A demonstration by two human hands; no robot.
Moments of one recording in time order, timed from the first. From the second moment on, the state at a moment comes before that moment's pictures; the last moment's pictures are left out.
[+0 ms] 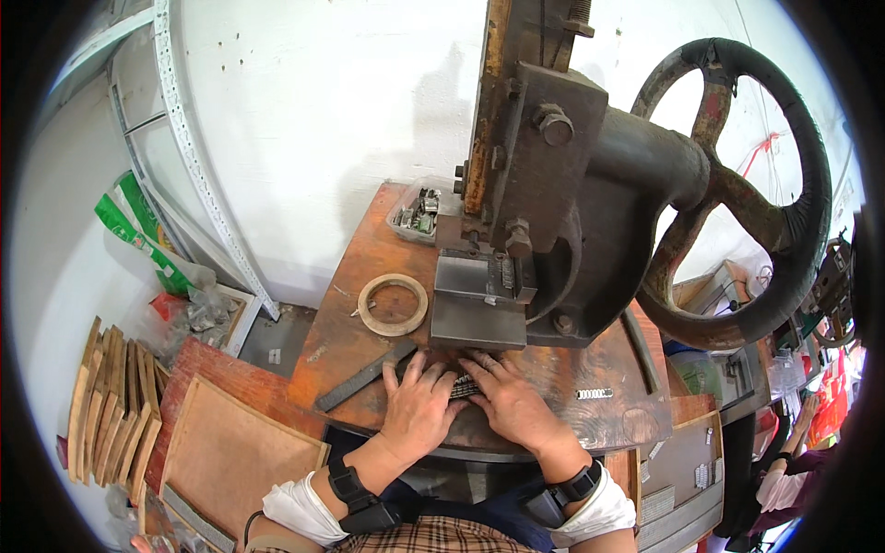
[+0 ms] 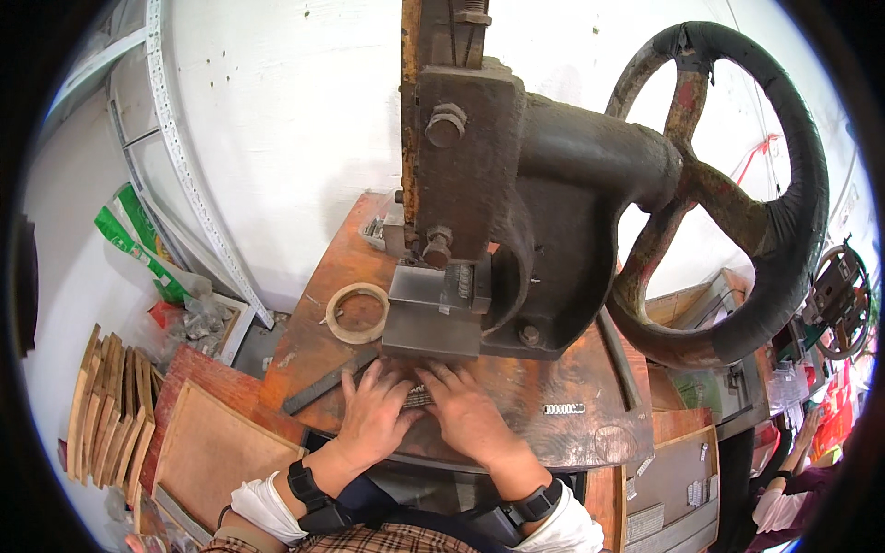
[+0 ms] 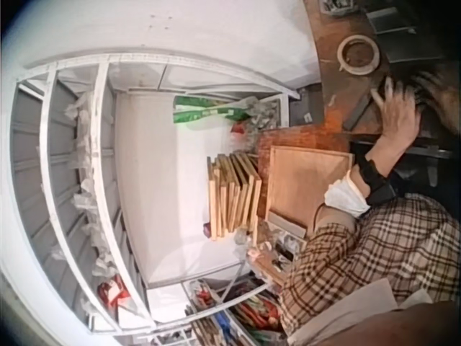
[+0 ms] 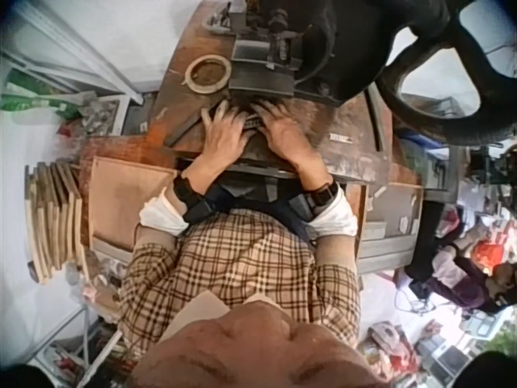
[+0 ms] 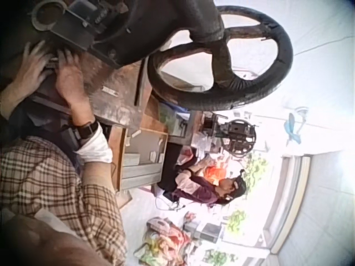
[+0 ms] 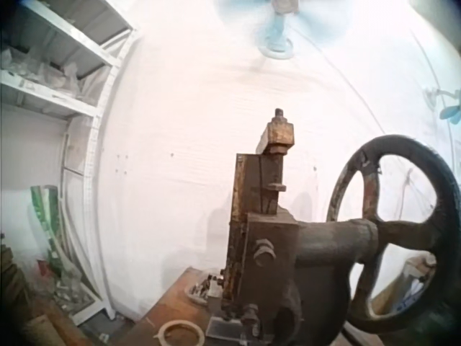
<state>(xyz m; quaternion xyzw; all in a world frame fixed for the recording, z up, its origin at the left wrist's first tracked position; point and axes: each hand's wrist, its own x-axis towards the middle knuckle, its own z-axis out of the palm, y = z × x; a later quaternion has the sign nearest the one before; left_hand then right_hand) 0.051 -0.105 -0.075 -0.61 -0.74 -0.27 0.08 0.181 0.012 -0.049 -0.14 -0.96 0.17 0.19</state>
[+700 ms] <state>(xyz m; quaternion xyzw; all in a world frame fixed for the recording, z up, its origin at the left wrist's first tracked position) 0.045 -0.105 -0.071 -0.60 -0.67 -0.43 -0.07 0.194 -0.008 -0.063 -0.19 -0.96 0.12 0.17</state>
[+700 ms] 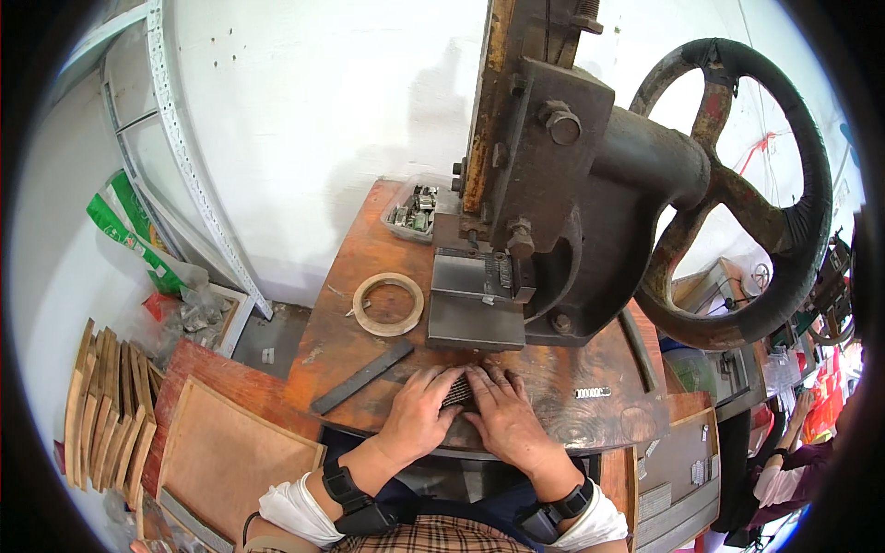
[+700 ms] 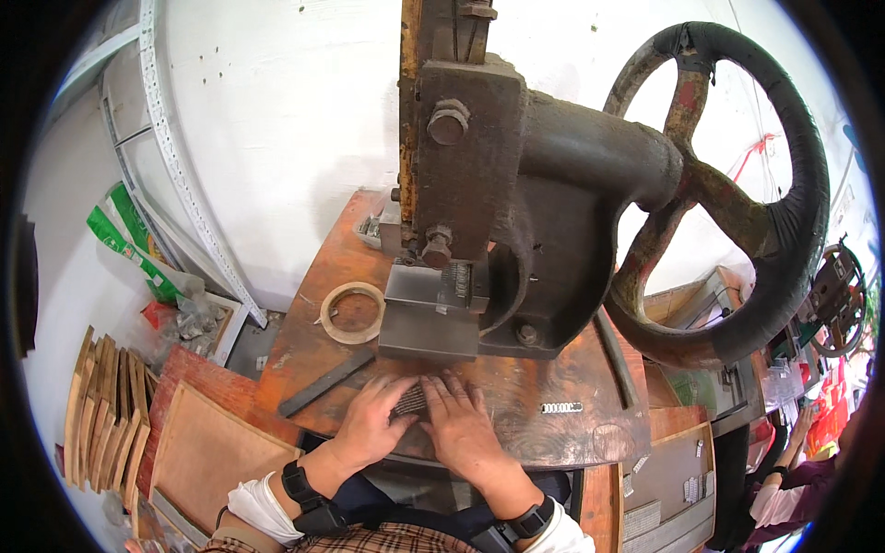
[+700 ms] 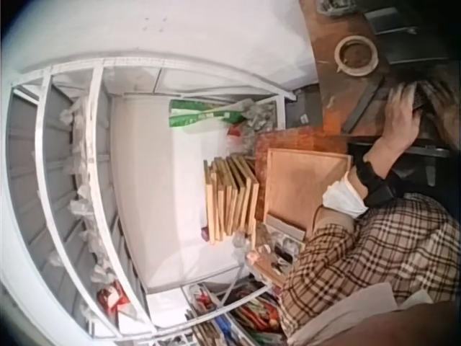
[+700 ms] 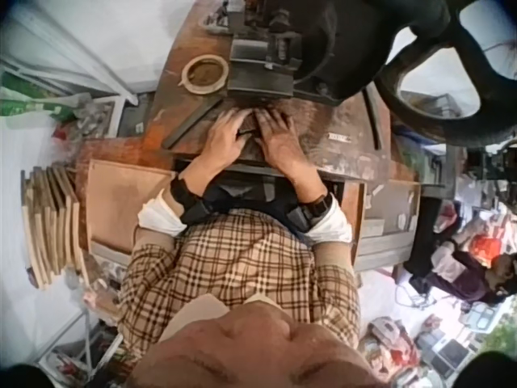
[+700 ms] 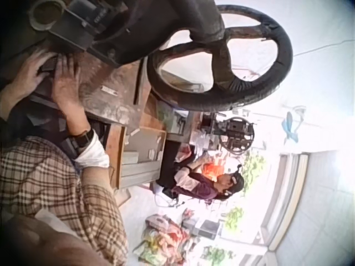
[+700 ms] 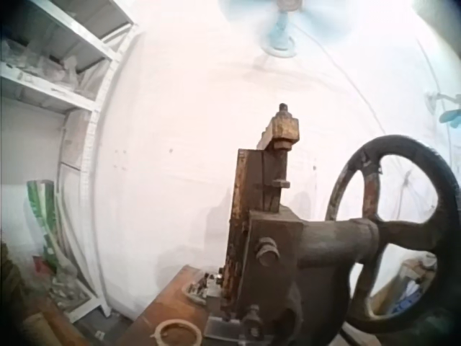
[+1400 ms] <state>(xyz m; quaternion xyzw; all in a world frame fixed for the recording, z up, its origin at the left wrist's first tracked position) 0.014 -0.070 -0.013 -0.59 -0.60 -0.54 0.03 0.171 0.028 0.005 -0.17 -0.88 0.22 0.38</state>
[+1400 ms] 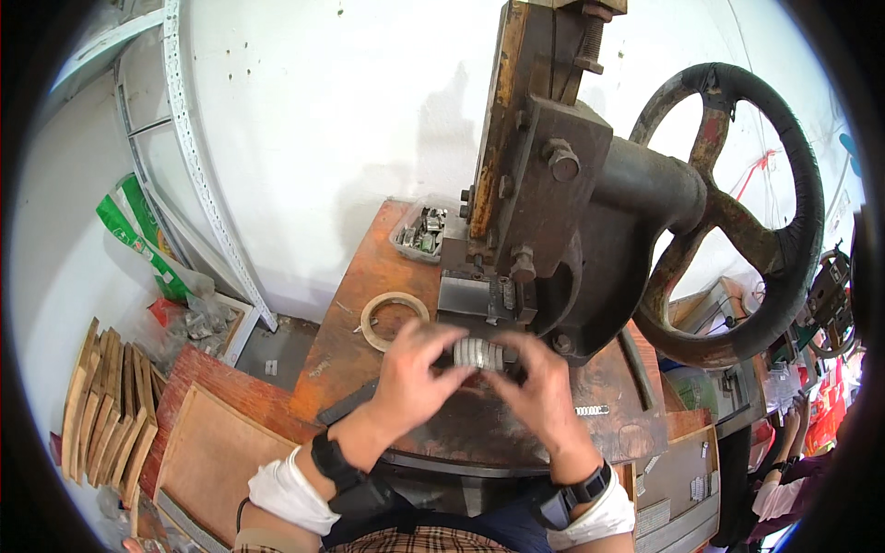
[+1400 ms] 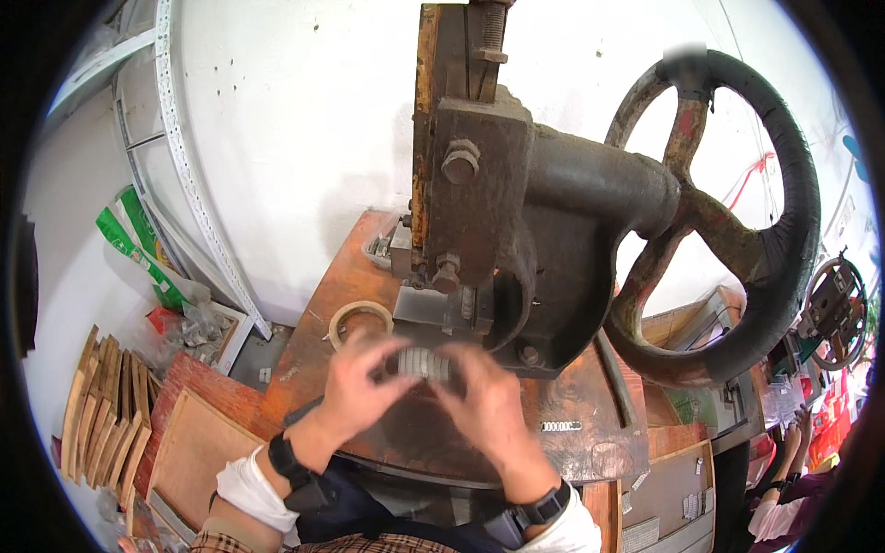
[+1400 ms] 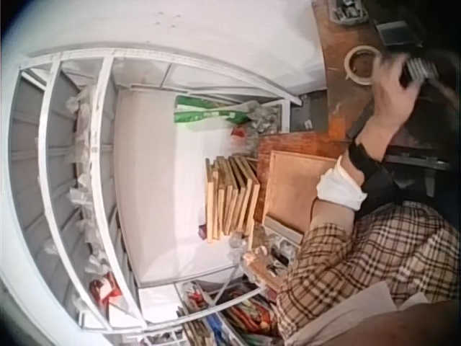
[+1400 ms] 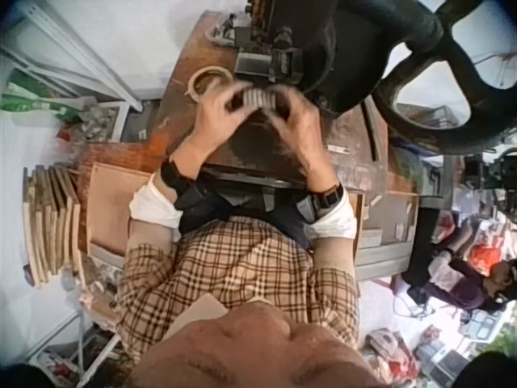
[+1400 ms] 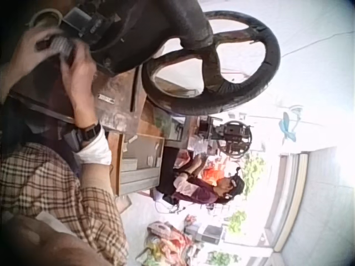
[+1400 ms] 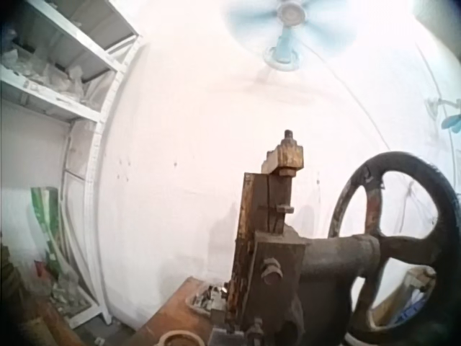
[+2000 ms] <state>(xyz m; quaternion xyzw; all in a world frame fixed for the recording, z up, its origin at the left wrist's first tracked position) -0.024 0.016 -0.028 -0.52 -0.69 -0.49 0.11 0.120 0.071 0.012 -0.20 -0.88 -0.22 0.36</state>
